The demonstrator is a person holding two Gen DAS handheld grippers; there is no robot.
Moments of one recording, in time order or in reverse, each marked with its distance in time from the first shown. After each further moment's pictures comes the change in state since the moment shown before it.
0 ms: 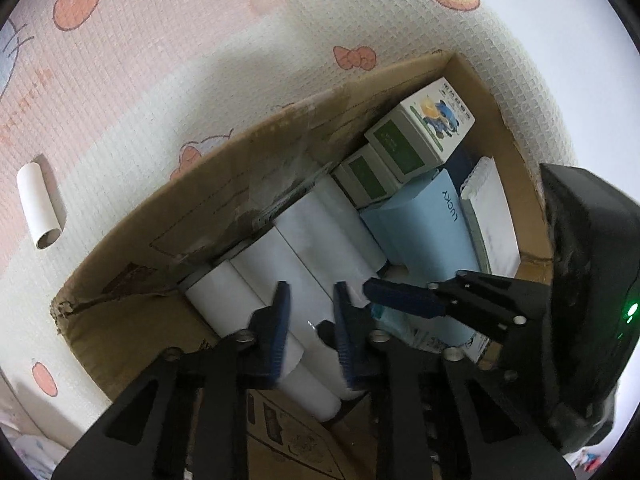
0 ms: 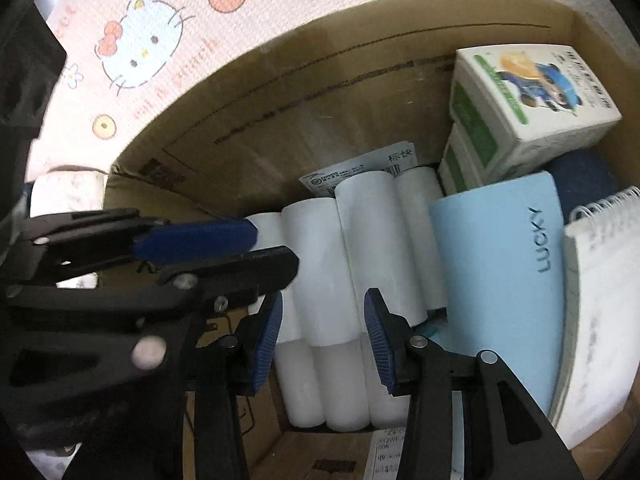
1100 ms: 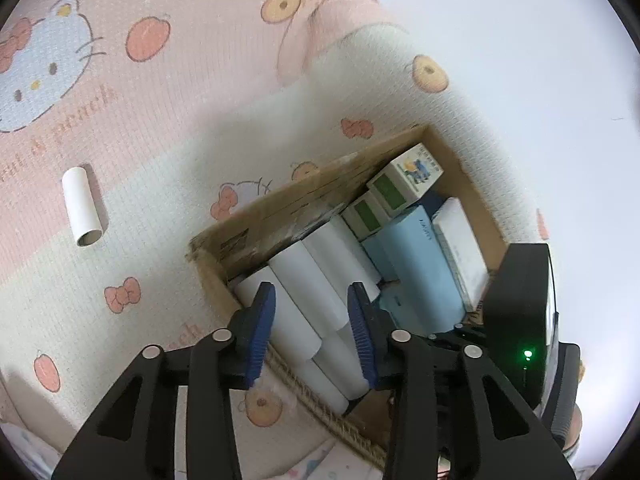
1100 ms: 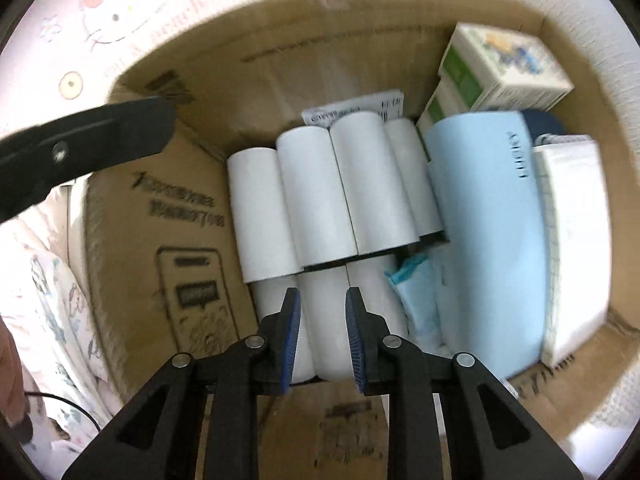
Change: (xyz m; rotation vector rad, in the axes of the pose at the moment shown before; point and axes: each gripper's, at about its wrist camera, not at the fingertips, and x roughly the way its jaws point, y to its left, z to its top) left arm -0.076 0.033 -0.048 -0.036 -0.274 -0.061; right arm -0.007 0.039 -0.058 -0.037 0.029 -0.268
